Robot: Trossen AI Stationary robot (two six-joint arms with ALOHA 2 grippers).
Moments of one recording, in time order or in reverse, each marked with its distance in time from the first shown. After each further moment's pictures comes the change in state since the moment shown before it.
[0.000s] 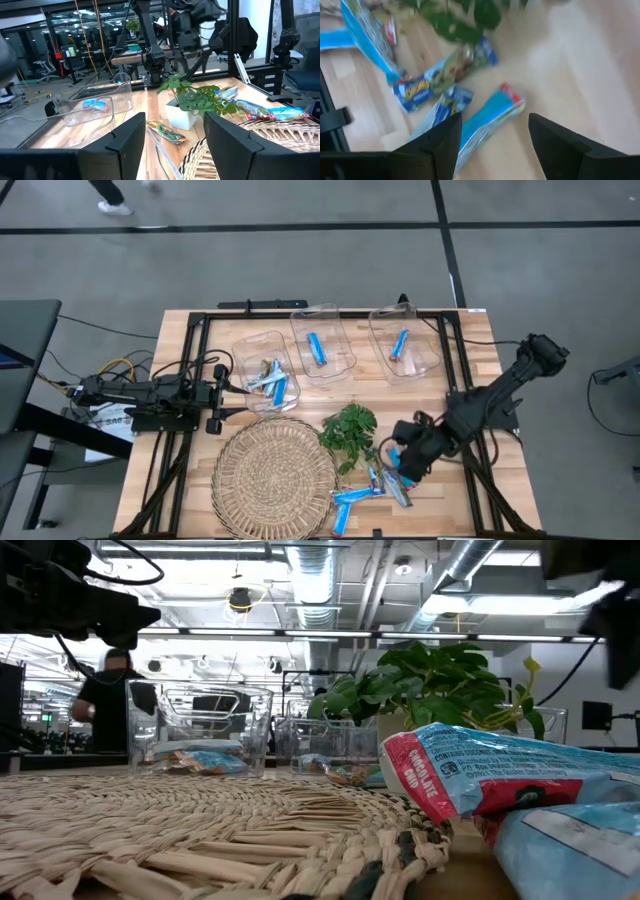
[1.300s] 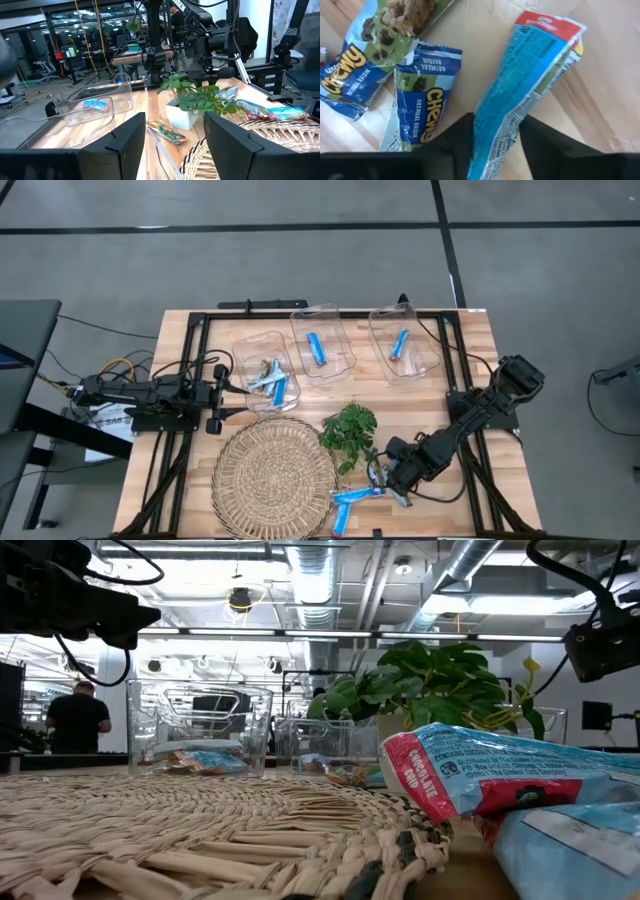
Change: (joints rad) left arm 0.000 0.000 0.000 0.000 0.000 0.004; right arm 0.059 0.331 -0.002 0.111 -0.144 0.320
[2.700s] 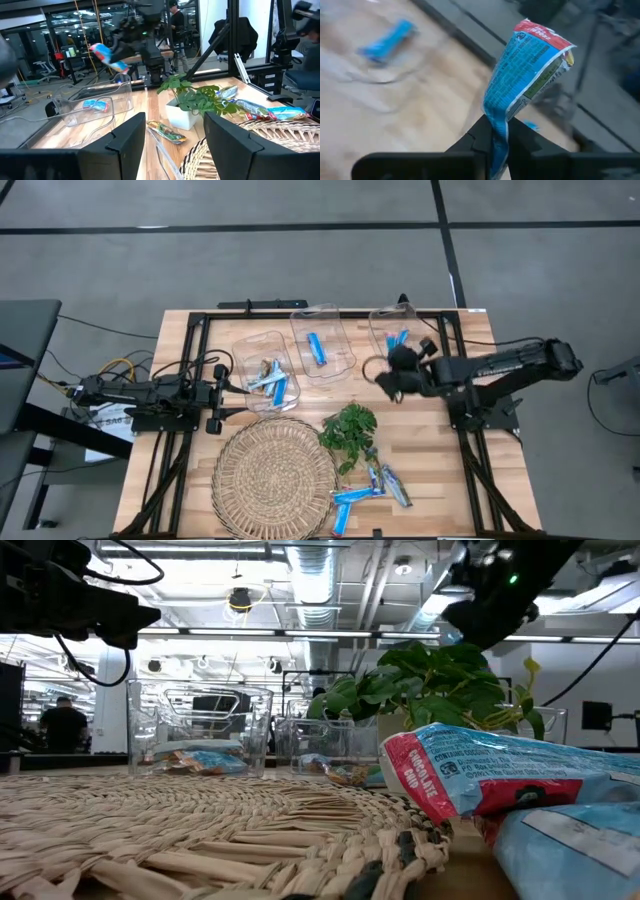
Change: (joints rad) left arm 0.000 0.000 0.000 0.000 0.000 0.000; right arm -0.626 -0.440 -0.001 -0.145 0.875 -0.693
